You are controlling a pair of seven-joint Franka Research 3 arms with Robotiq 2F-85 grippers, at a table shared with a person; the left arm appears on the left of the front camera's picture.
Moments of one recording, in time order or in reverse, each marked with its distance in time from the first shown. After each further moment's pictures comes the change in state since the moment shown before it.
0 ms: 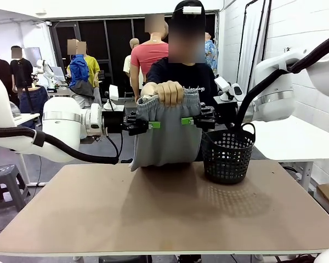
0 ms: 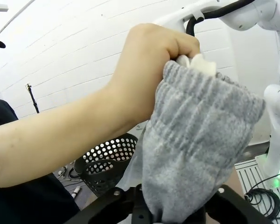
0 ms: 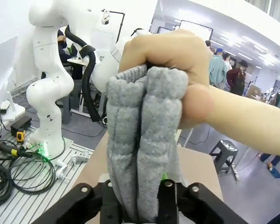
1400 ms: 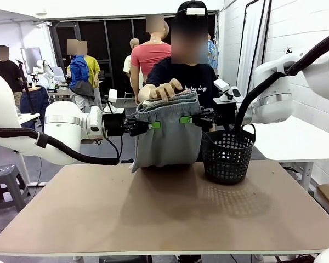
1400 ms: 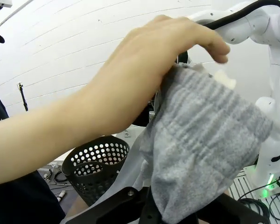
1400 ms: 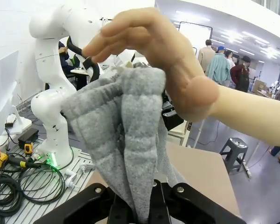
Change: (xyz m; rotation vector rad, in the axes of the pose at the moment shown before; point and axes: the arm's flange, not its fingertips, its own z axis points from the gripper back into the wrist) left arm -0.014 0.004 -0.001 -0.049 -0.060 0.065; right arm -0.009 -0.005 0.000 0.015 -0.032 -0.089
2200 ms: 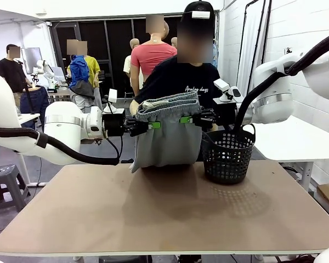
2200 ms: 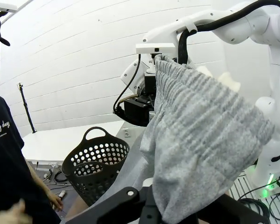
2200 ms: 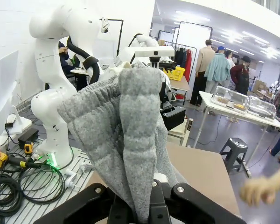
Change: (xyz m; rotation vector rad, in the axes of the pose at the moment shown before) left arm 0.000 0.000 0.000 0.000 0.000 0.000; right arm 0.000 0.000 0.000 0.000 0.000 0.000
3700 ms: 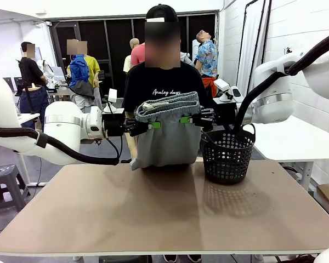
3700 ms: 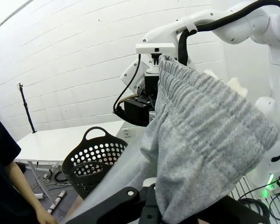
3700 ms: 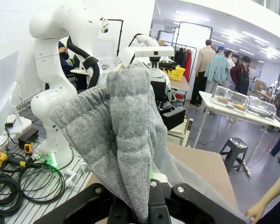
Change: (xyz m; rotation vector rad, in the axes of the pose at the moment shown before) left arm 0.000 0.000 0.000 0.000 0.000 0.000; right arm 0.000 0.000 0.000 0.000 0.000 0.000
